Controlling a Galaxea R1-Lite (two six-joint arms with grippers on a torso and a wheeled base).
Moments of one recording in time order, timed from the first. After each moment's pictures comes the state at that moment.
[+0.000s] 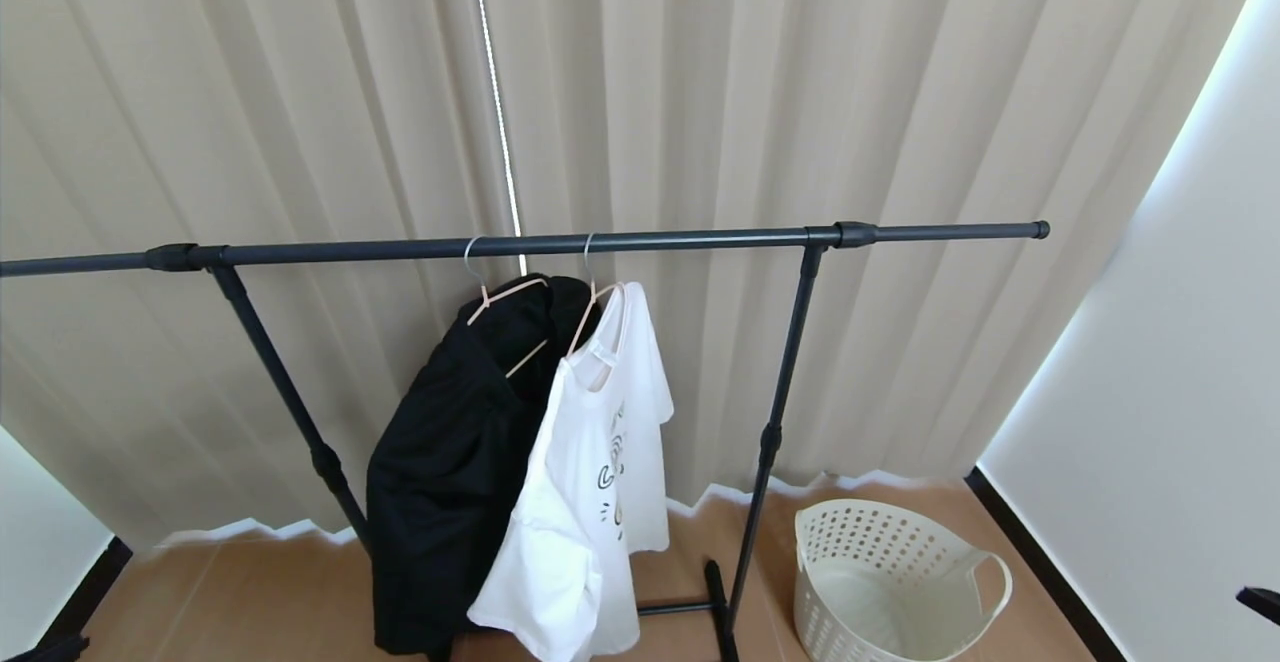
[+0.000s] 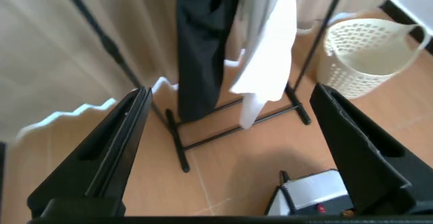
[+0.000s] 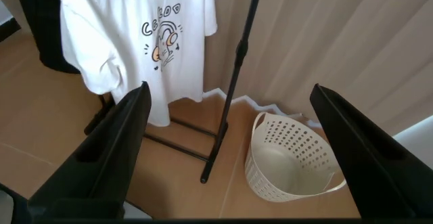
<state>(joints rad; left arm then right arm) -0.33 0.51 -0.19 0.05 0.11 0.10 0.16 0.50 -0.09 -0.17 0.22 -0.12</state>
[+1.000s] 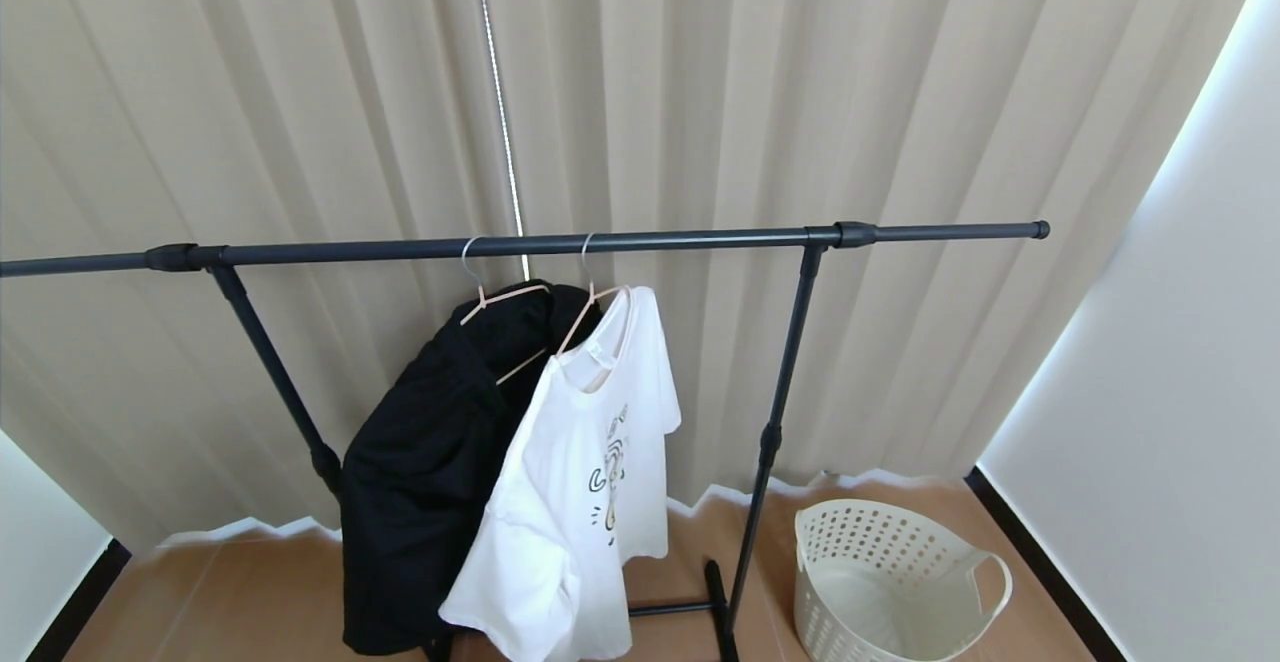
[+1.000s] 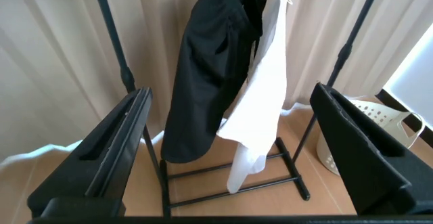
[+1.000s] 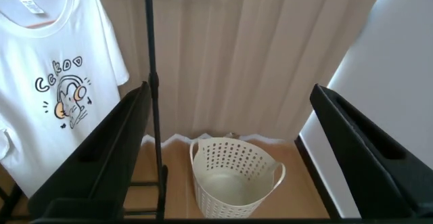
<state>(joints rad) 0.00 0.00 -0.03 0.07 -0.12 0.03 0.00 0.00 0.00 -0.04 -0.01 -0.06</state>
